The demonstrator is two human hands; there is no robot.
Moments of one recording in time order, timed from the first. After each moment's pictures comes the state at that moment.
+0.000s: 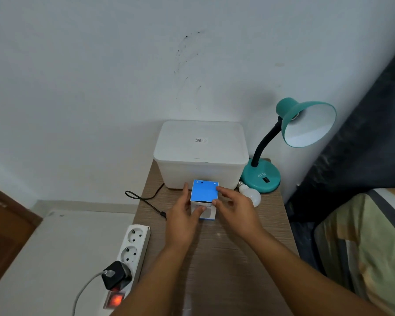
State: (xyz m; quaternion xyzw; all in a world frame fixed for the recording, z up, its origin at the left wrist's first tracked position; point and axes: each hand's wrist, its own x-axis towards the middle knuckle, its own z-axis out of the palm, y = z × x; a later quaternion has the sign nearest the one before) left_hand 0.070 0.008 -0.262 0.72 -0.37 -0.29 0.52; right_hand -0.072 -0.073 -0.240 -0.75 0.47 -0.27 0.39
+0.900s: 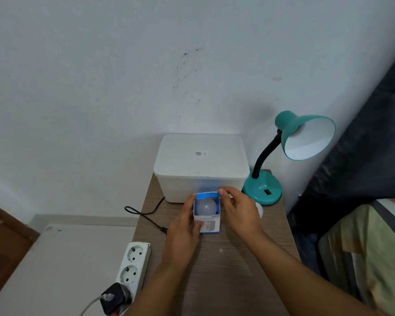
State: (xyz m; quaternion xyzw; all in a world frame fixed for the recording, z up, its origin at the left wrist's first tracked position) left_hand 0.076 0.009 -0.260 0.70 -0.48 -0.22 0.48; right_hand -0.055 -0.092 -0.220 -0.71 0.52 -0.32 0.36
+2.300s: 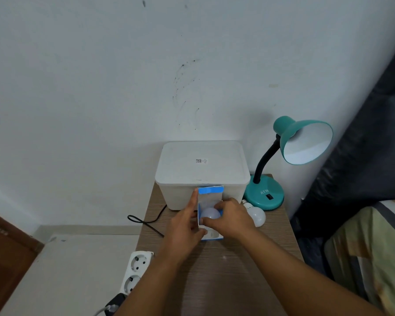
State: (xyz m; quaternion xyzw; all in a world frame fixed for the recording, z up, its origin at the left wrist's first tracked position) left_hand 0.103 -0.012 -0.249 0.71 -0.55 -0.23 0.37; right_hand -0.033 -0.101 -0.220 -0.77 0.54 -0.10 0.32
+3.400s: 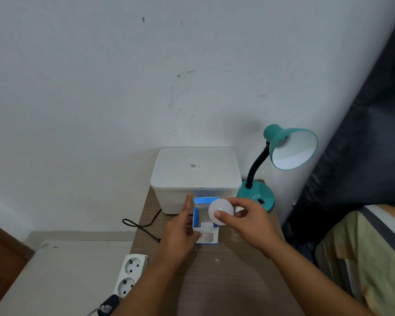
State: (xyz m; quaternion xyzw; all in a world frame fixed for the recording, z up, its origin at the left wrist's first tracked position) left_hand 0.093 -0.007 -0.241 0.74 -0.52 -0.25 0.35; right_hand -0.097 -0.073 -0.162 -0.70 0.51 -0.28 0.42
